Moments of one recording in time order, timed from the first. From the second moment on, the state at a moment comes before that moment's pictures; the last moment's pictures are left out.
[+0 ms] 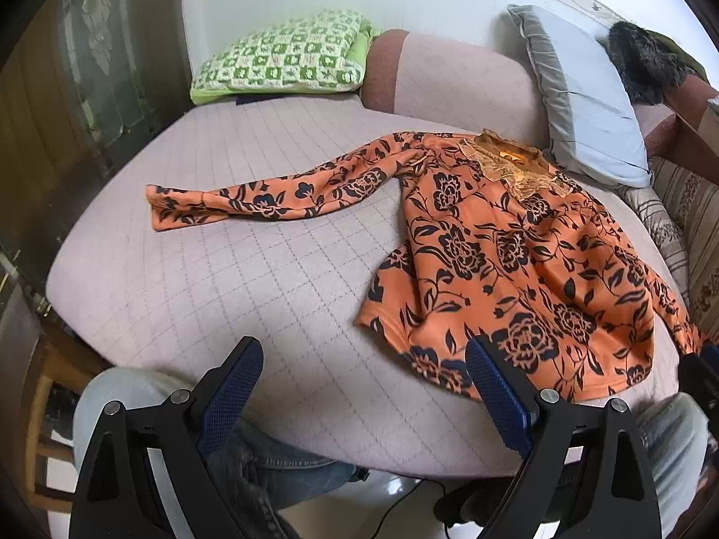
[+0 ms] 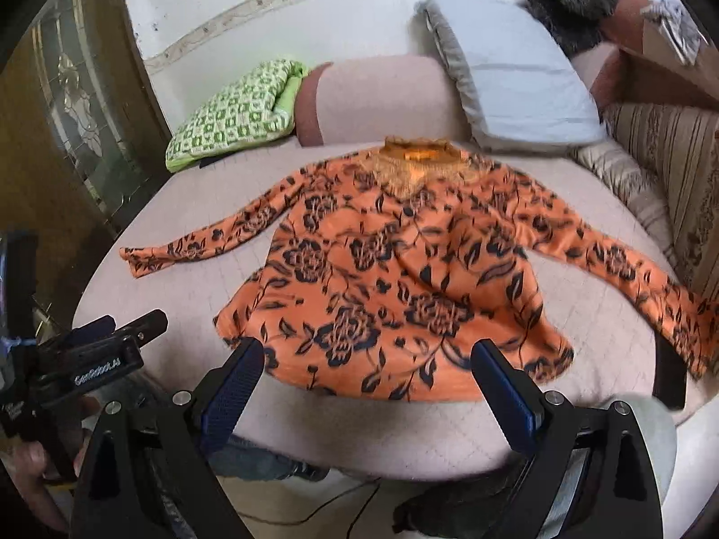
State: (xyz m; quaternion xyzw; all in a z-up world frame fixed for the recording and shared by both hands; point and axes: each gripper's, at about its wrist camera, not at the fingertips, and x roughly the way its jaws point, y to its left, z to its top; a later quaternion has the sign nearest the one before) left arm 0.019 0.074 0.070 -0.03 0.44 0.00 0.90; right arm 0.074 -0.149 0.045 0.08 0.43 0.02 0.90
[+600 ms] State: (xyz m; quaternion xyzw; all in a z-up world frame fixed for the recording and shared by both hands) left arm 0.081 -0.035 0.073 -0.02 0.43 -0.19 0.88; right arm 0.118 -0.335 0.011 0.28 0.41 -0.05 0.86
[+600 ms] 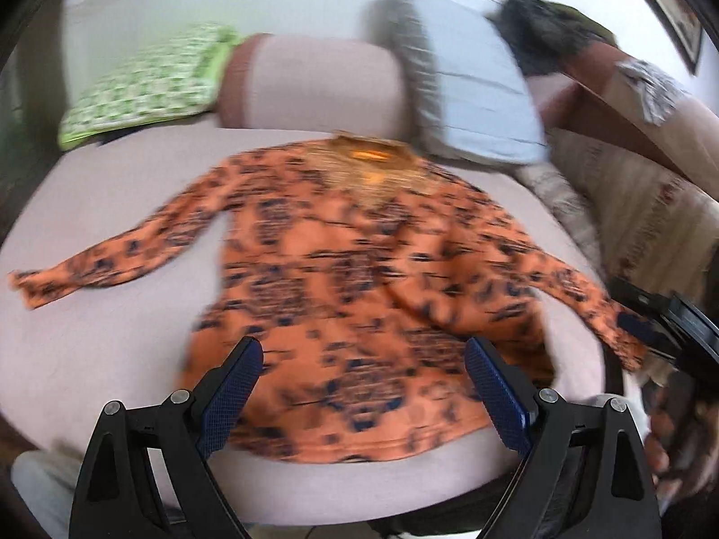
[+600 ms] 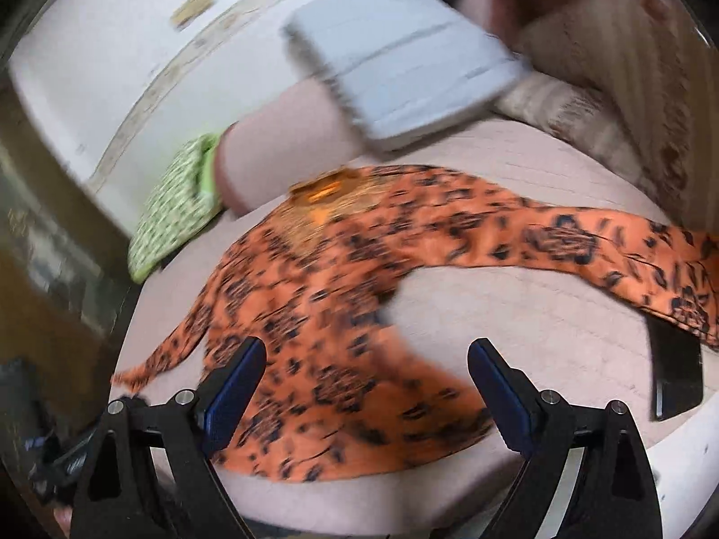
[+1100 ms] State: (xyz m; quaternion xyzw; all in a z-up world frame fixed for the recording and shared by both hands) left arm 0.138 -0.208 0.065 0.03 0.48 -0.32 0.82; right arm 0.082 -0.498 -0.059 0.48 0.40 -0.27 0.73
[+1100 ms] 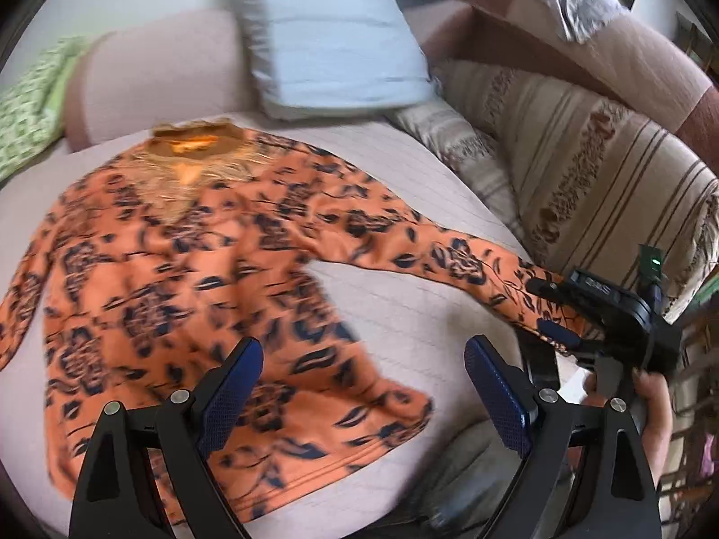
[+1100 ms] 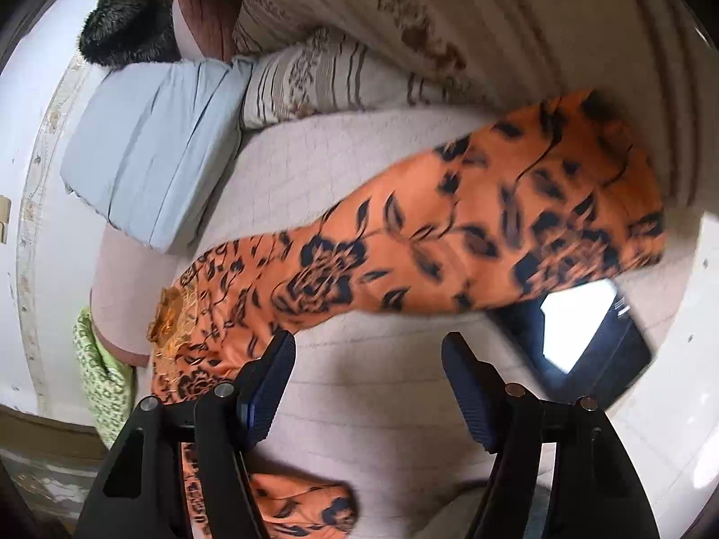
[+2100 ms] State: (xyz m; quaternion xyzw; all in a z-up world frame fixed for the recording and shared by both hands) left arm 0.234 -0.429 -0.118 -0.11 0.68 -0.34 0.64; right arm -0.013 -0.568 -0.110 0.54 0.32 -0.41 0.66
